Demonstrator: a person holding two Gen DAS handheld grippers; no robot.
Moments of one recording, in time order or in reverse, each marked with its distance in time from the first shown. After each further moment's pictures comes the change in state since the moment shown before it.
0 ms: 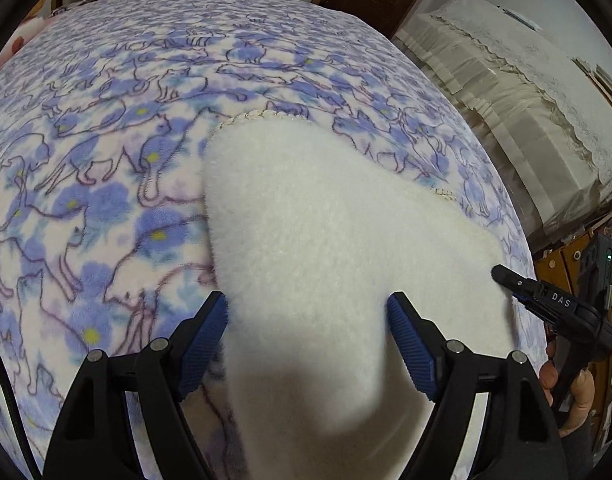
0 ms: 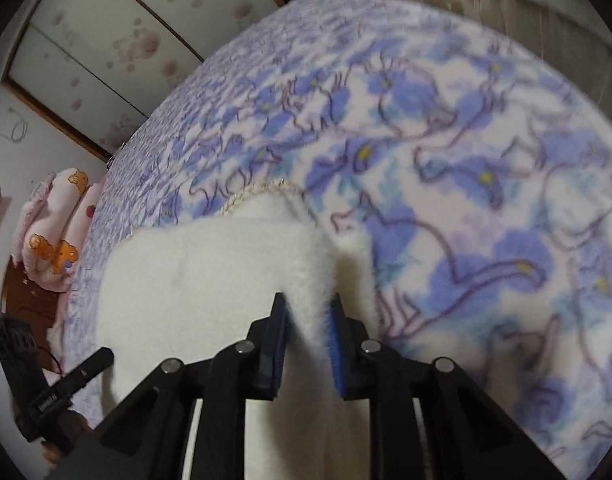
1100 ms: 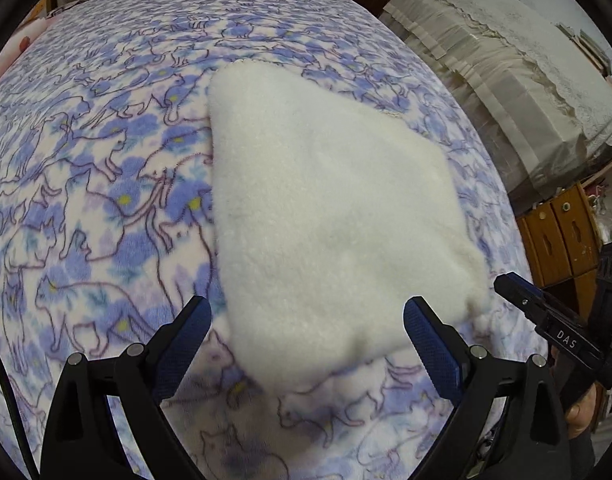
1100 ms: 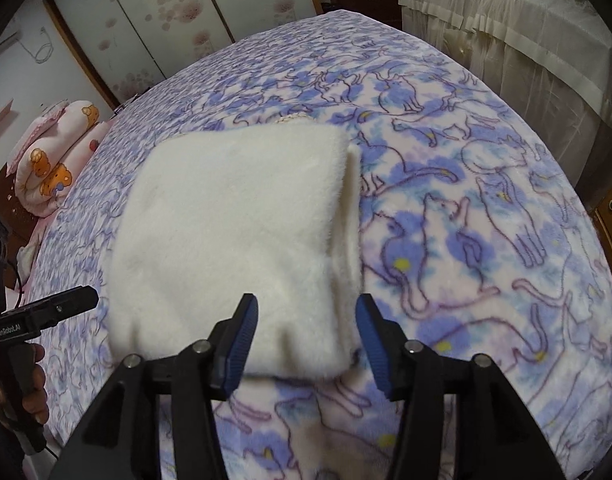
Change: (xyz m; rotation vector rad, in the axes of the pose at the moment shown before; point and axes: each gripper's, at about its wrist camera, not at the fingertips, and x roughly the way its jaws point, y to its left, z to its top) left arm -0.100 -0.037 -0.091 0.028 0.101 0.007; right arm -0.114 0.035 -0.110 -0.202 0.021 -0.075
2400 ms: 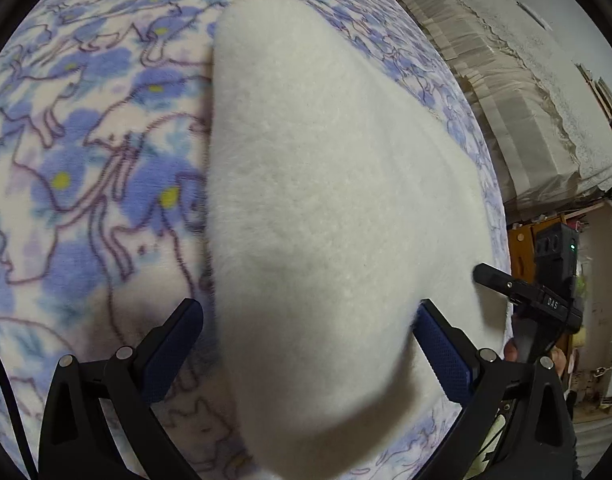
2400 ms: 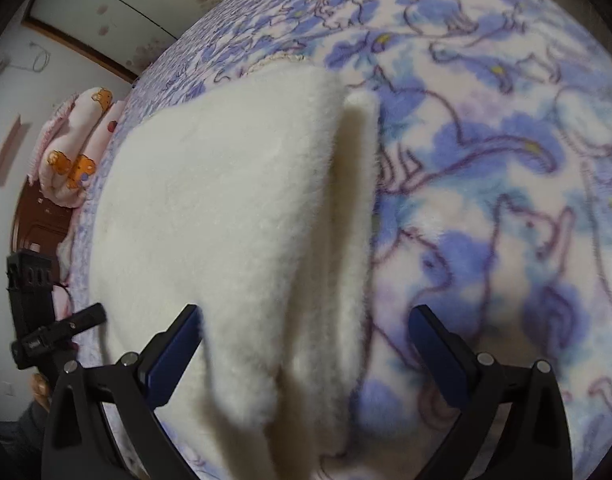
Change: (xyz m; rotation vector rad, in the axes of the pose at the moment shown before) left arm 0.100 0.052 0.034 -0.139 0.113 -0.161; right arm 0.129 -0.050 0.056 0.095 0.282 0.280
